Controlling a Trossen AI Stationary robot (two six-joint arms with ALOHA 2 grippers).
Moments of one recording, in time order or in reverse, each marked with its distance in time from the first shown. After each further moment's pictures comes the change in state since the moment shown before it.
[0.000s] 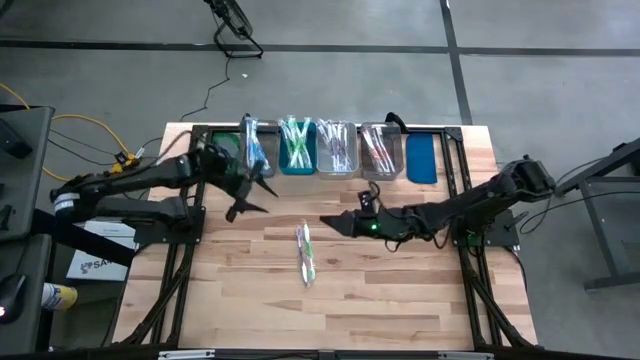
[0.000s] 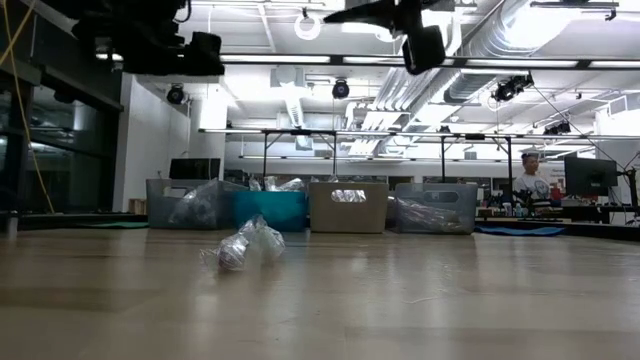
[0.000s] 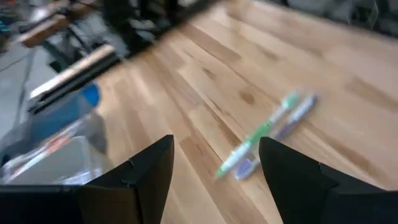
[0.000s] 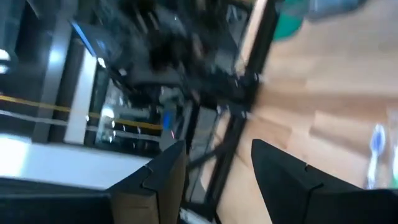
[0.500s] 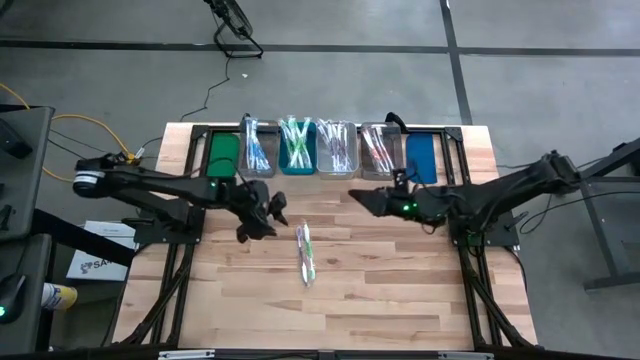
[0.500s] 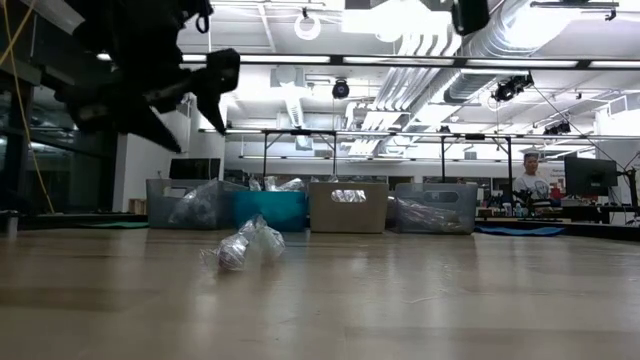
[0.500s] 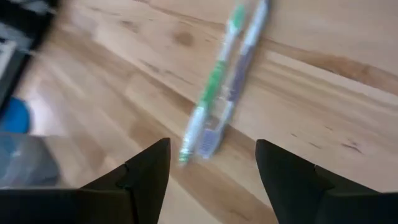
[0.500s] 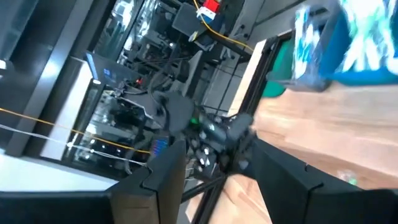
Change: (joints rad) left arm -0.369 0.276 0.000 0.037 -0.414 0.292; right arm -0.006 -0.308 0.001 -0.291 0.136 -0.142
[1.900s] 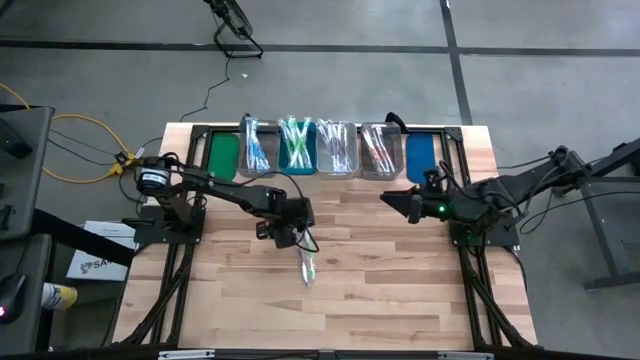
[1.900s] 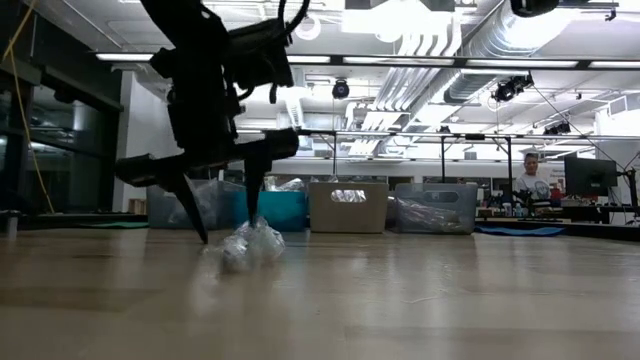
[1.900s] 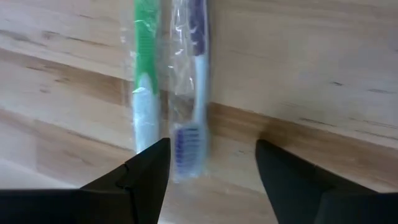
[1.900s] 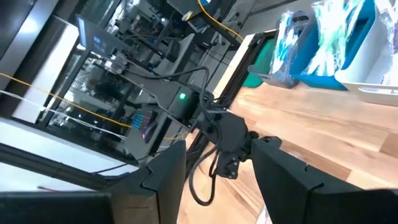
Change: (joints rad) left arm -0.039 0.562 0.332 -0.200 -0.149 0.306; right arm 0.126 -0.261 0.000 -0.382 0.066 -0.059
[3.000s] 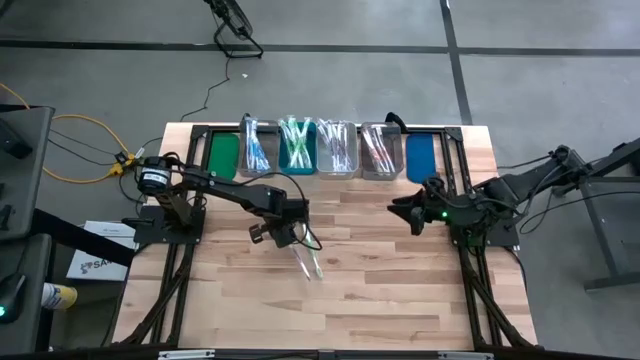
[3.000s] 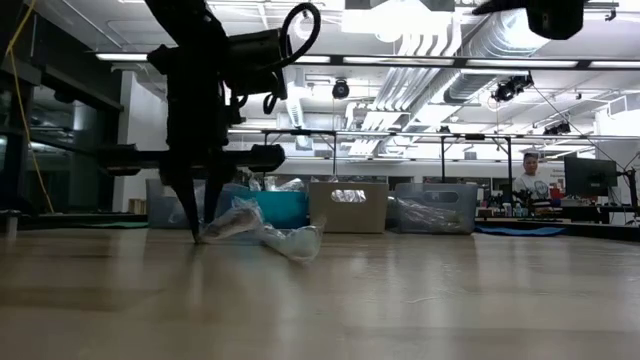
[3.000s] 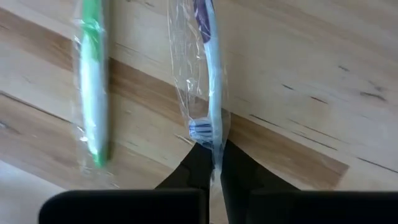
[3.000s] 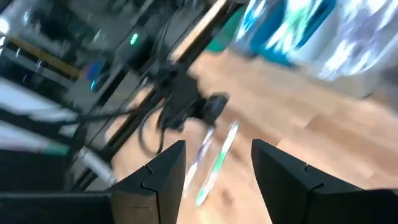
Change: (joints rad) left arm 0.001 0.027 0.002 -0.148 0.012 -0.208; right arm 0.014 -0.041 -0.016 -0.270 -0.087 -0.073
